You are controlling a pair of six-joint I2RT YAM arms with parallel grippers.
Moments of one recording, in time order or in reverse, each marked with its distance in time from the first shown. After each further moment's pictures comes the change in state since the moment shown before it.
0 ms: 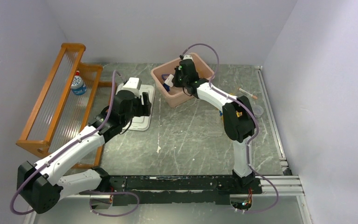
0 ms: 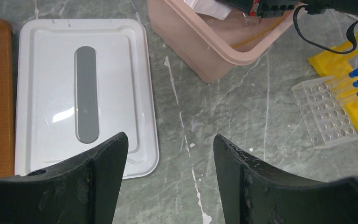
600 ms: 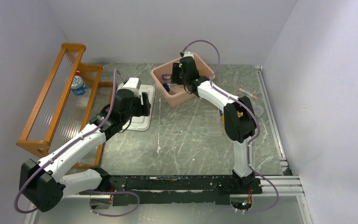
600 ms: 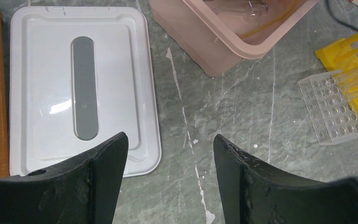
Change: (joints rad) left arm 0.062 0.035 -0.014 0.004 0.074 -0.001; right arm -0.001 0.032 0.045 -0.011 0.055 -0.062
